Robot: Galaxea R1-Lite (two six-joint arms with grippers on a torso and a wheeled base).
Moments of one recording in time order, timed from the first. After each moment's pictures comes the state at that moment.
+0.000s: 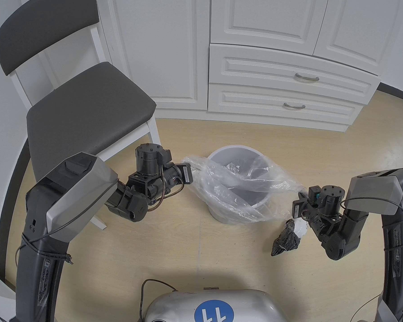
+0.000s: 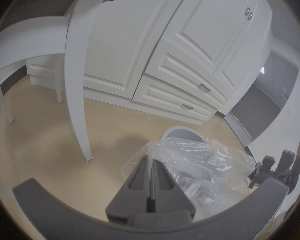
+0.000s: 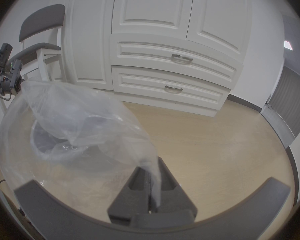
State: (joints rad) left arm -0.41 2.51 -1.48 -0.83 -0.10 -0.29; right arm 0.22 2.45 -0.71 -1.55 -0.26 -0.10
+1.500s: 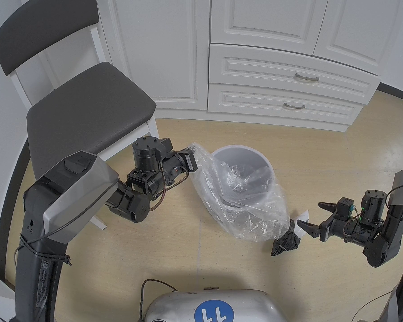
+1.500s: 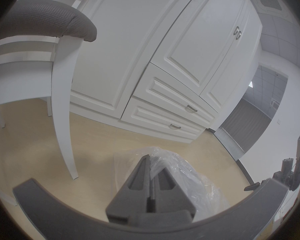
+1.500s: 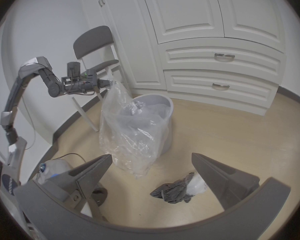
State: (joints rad) left arm -0.43 2.49 -1.46 -1.02 -0.12 -0.34; right arm 0.02 2.16 -0.28 -1.55 0.47 -0.21
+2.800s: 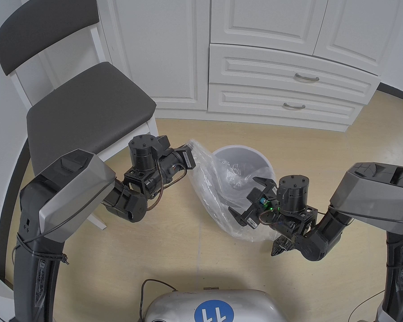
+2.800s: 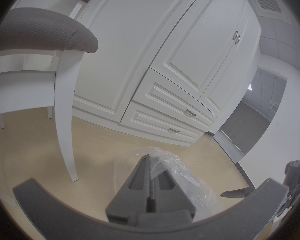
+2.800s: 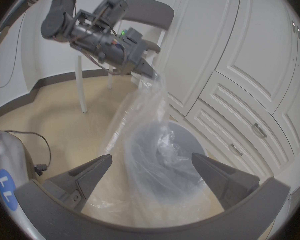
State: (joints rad) left arm -0.43 2.47 -1.43 -1.06 -0.12 -0.35; right arm 0.53 2.30 -0.86 -1.21 -0.08 -0.61
